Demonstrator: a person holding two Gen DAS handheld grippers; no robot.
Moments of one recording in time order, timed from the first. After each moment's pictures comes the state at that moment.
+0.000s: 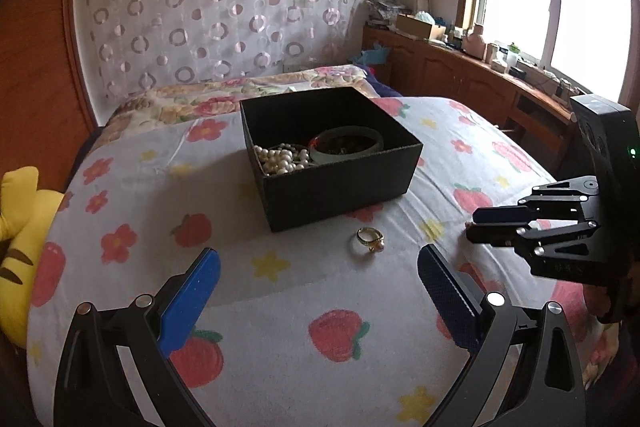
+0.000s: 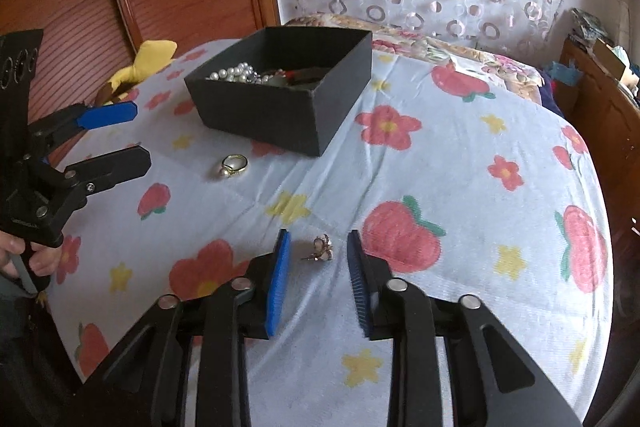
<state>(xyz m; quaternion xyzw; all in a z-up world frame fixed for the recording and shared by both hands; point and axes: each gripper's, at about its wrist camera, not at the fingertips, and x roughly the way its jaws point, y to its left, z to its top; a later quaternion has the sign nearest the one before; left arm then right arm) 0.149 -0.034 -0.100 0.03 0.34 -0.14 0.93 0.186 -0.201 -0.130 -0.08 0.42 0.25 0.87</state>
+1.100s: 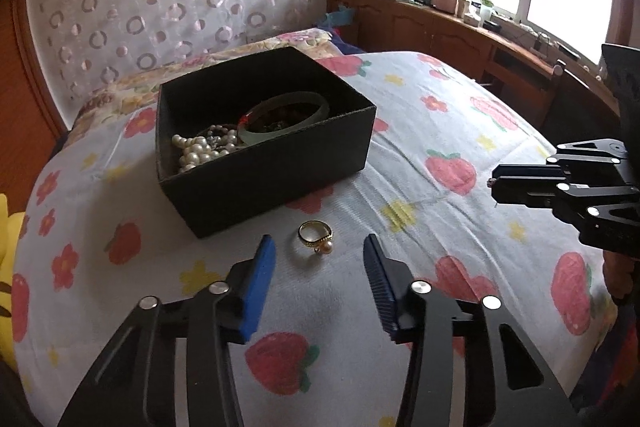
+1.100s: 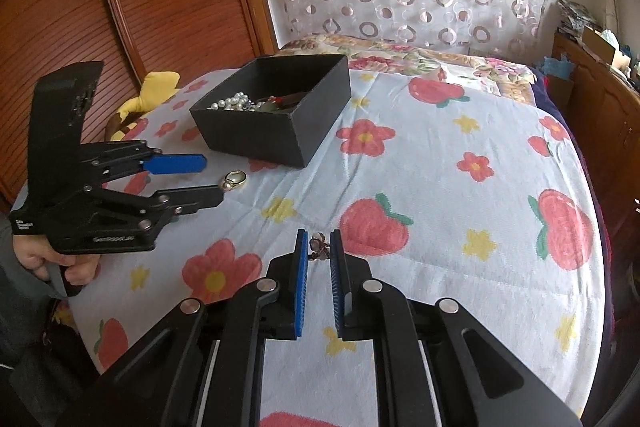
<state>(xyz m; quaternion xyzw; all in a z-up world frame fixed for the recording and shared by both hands) 0.174 -0.073 -0.118 0.08 0.40 -0.19 0.89 0.171 -0.237 -0.111 -0.03 0.39 0.26 0.88</state>
